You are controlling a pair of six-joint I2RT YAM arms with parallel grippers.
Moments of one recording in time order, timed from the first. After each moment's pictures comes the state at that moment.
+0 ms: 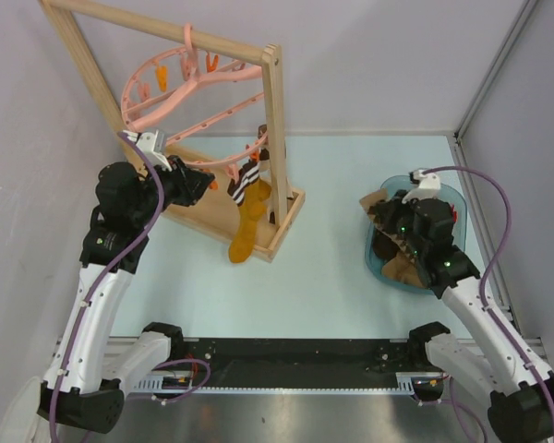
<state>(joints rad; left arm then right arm) -0.18 0.92 1.15 -0.40 0.36 -0.32 0.28 0.83 0.71 -0.17 0.07 0.33</state>
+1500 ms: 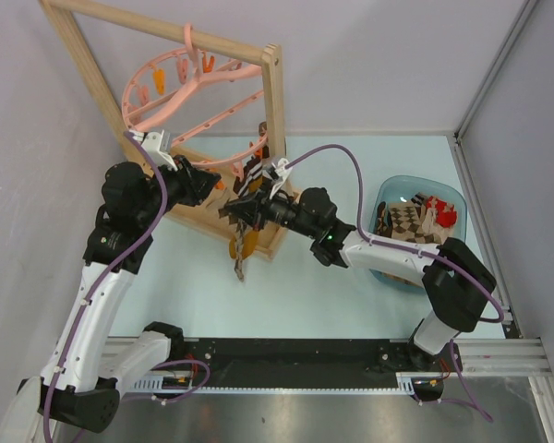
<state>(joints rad) -0.24 0.93 1.15 -0.38 0.32 -0.35 0.93 1.63 1.09 0.72 -0.26 0.40</state>
